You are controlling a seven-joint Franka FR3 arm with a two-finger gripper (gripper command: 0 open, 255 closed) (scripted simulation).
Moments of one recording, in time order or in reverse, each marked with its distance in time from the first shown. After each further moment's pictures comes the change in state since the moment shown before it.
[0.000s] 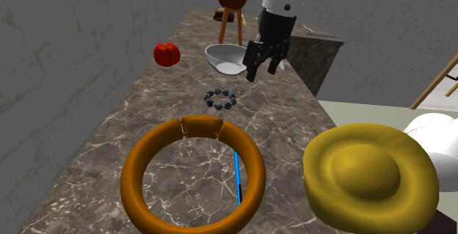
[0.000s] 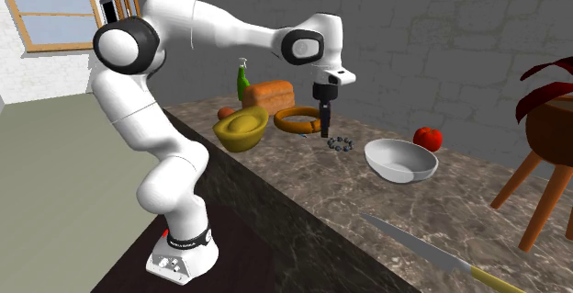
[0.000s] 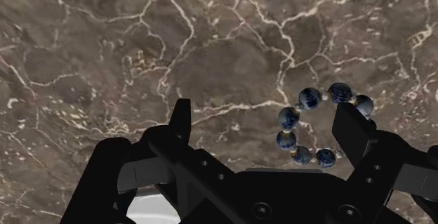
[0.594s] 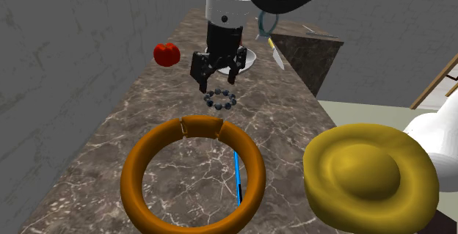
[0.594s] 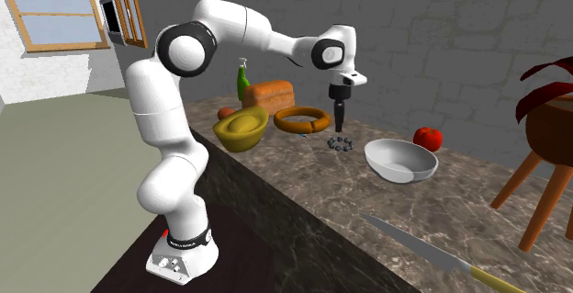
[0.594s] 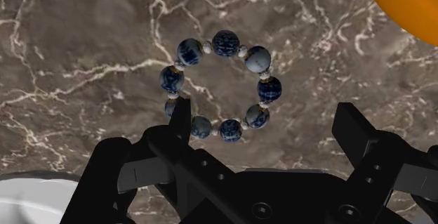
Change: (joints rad) arm 0.014 0.351 0.181 0.265 -0.149 0.061 0.299
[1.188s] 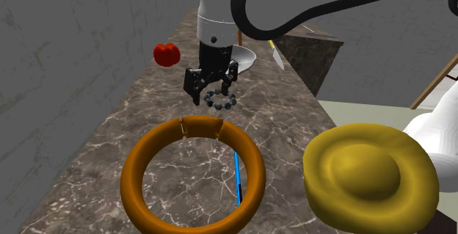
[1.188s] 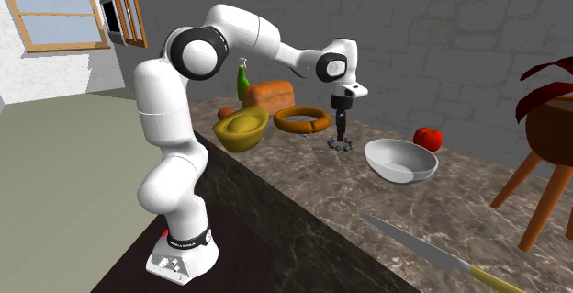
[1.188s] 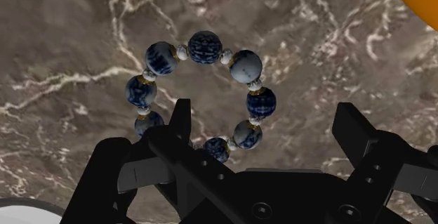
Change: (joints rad) arm 0.009 0.073 0.015 -0.029 -0.046 0.089 0.050
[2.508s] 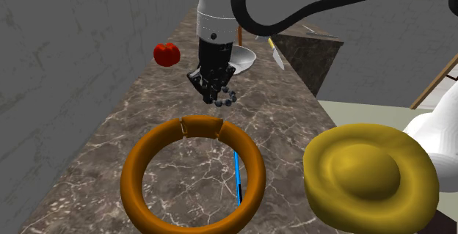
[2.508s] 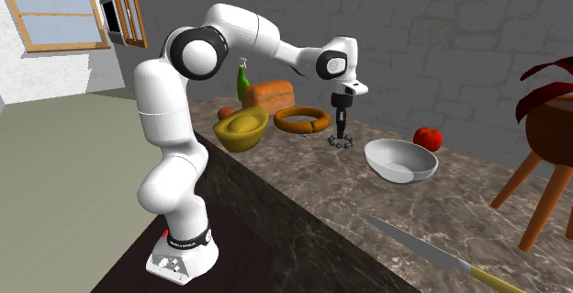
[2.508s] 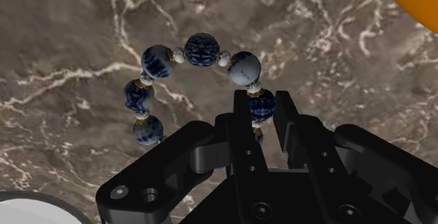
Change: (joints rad) arm 0.001 -0.001 0.001 0.018 0.001 -0.018 0.001
